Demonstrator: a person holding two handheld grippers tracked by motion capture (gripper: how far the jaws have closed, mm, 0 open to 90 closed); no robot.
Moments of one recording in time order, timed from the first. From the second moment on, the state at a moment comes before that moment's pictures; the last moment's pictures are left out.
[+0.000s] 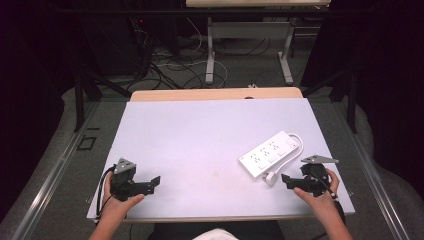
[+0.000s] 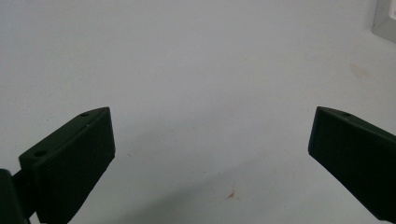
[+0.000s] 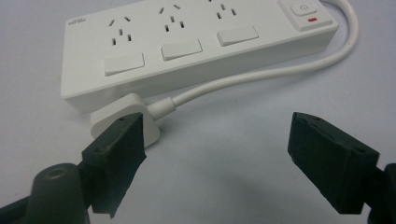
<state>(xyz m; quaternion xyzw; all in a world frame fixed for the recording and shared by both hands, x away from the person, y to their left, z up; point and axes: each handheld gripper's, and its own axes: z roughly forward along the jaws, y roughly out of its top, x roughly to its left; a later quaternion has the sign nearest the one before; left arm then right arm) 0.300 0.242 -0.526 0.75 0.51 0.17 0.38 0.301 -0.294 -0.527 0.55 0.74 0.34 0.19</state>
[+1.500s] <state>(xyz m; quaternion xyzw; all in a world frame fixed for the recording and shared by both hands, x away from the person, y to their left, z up) 0.299 0.244 -0.528 0.77 0.52 0.14 0.36 0.331 -0.261 -0.479 0.50 0.81 0.28 0.13</state>
